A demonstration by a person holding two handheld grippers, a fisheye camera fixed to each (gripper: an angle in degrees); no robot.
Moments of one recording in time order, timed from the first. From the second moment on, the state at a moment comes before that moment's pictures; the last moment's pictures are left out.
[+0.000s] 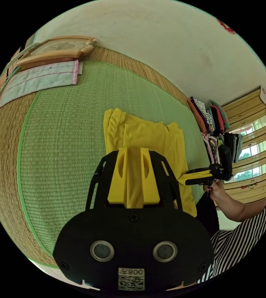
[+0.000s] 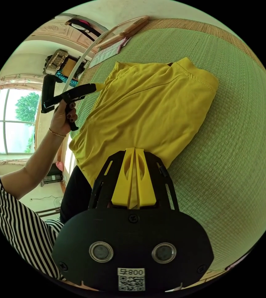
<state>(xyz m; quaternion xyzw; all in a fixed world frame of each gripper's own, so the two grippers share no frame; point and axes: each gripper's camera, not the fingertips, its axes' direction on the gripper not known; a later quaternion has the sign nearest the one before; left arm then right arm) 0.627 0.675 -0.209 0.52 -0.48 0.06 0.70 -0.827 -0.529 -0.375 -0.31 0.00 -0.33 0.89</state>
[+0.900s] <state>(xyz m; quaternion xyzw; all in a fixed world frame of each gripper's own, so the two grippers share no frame) 0.710 0.625 -0.275 0.47 -0.58 0.03 0.66 -0.791 -0.531 -0.375 -0.25 0.04 -0.36 0.90</state>
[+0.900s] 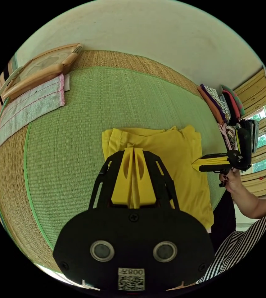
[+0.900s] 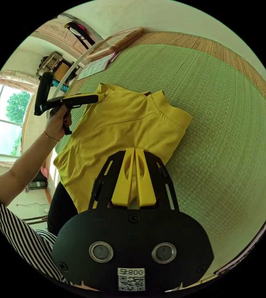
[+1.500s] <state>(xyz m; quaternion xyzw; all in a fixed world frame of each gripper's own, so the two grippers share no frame) 0.720 0.701 -0.262 0.49 -0.56 0.05 0.67 -0.758 -0.565 -0.407 -0.19 0.04 -0.30 0.93</state>
